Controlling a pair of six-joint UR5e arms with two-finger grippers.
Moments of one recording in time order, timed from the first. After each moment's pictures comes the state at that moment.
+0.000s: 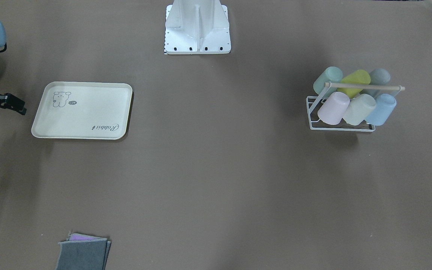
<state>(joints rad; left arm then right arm) -1.48 -1.47 -1.93 -1.60 -2.36 -0.15 1.01 -1.65 1.81 -1.32 2.28 0.86</state>
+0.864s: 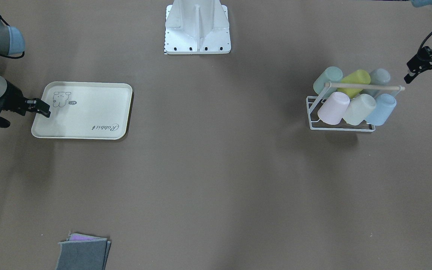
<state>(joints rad) -1.24 -1.49 -2.11 -1.61 -2.27 -0.56 0.89 -1.63 1.73 -1.16 2.27 0.95</state>
